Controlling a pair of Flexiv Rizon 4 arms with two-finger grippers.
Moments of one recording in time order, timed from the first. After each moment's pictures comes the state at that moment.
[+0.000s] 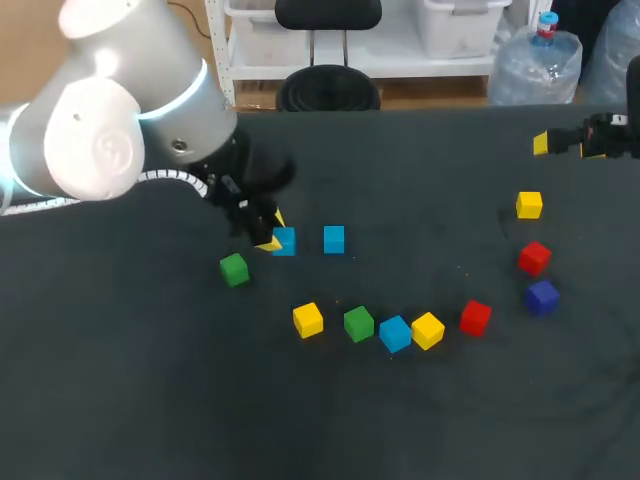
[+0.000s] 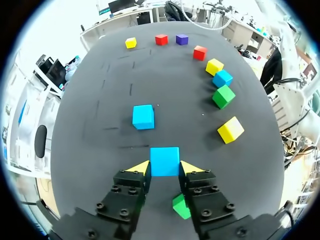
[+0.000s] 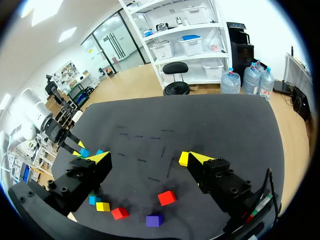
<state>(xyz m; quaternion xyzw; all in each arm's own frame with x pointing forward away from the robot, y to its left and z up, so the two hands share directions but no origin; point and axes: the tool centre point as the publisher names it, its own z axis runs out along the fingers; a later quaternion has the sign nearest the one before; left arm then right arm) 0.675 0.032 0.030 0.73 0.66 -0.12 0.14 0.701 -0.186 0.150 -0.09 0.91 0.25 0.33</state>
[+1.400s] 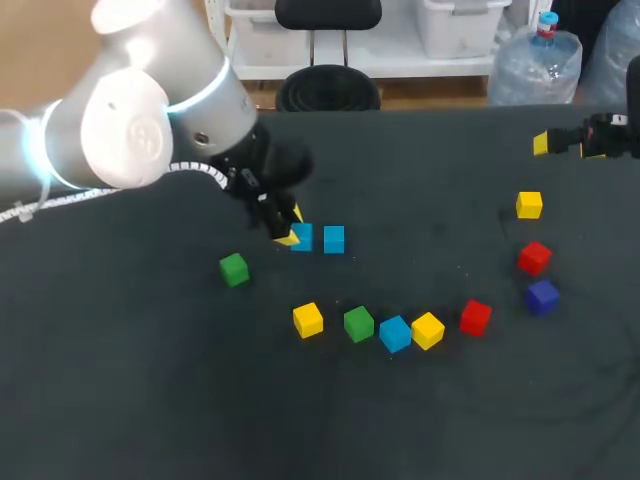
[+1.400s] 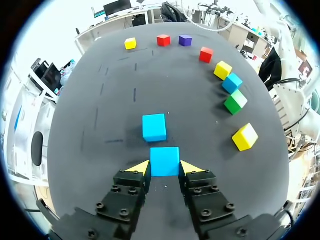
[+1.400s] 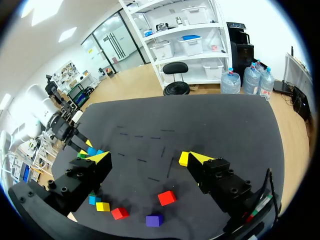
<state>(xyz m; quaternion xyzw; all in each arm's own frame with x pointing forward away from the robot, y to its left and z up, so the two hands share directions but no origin) 0.695 0.008 0.015 0.74 0.64 -0.14 0.14 0.701 -0.186 0.150 -0.09 0.91 0.25 0.33</state>
